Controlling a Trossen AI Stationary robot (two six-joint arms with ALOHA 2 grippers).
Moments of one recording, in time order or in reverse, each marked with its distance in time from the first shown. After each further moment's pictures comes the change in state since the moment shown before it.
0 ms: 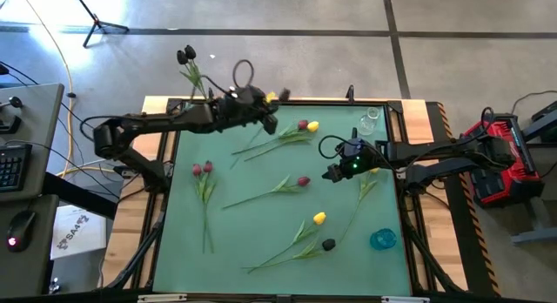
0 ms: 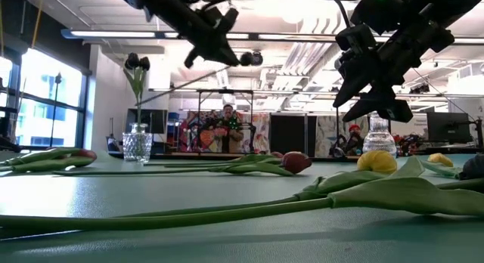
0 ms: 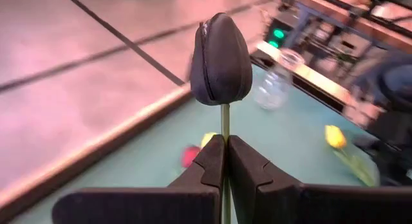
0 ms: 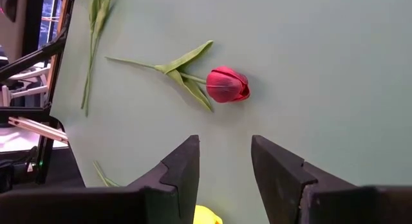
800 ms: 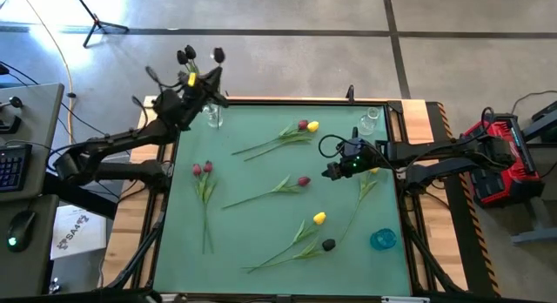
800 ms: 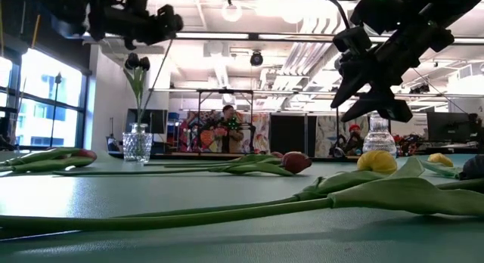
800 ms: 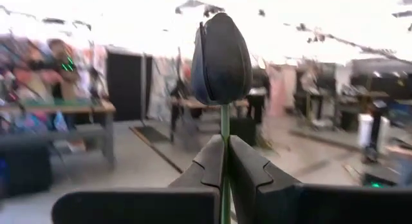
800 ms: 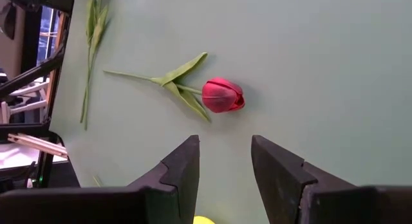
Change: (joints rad) left arm 0.306 -0.440 -0.574 0.836 -0.084 0.360; right arm -0.003 0.000 0.000 0.007 0.041 0.036
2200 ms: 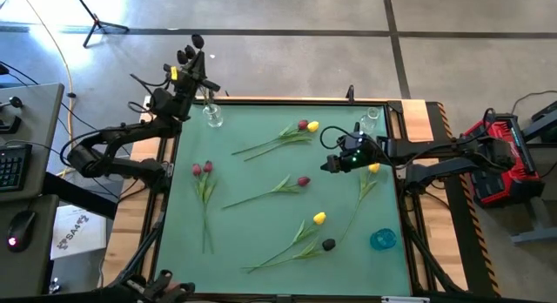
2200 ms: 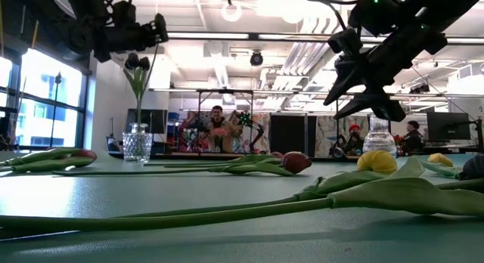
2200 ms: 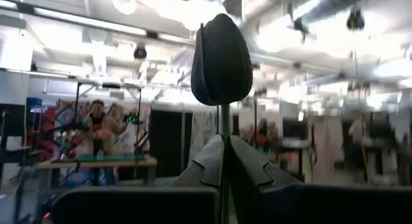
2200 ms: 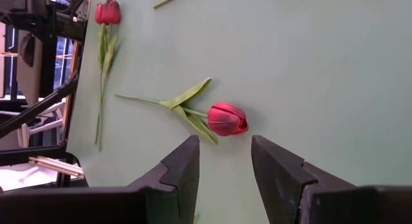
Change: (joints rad) left arm 0.231 0.184 -0.063 0.498 0.087 0.051; right arm -0.065 0.000 0.000 0.039 -0.028 0.028
